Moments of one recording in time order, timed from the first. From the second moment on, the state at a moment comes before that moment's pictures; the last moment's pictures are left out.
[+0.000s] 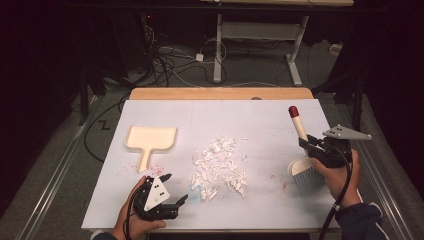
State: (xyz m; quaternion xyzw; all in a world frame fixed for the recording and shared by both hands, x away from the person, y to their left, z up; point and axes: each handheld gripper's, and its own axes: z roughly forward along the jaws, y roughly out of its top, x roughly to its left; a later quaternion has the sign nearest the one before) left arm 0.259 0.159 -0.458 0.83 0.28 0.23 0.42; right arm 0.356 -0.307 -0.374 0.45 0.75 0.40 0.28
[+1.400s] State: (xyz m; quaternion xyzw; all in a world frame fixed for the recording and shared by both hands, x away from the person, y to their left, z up) left arm 0.301 0.032 -0.418 0.84 0.16 0.09 0.51; right arm 0.282 -0.199 -0.355 0.25 0.79 0.49 0.28
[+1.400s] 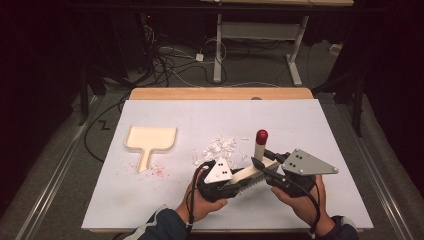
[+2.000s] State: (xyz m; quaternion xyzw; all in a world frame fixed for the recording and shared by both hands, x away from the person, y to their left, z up) left arm 0.290 0.071 -0.422 0.87 0.08 0.06 0.48; right arm 0.293 -0.202 -0.393 0.09 0.90 0.39 0.16
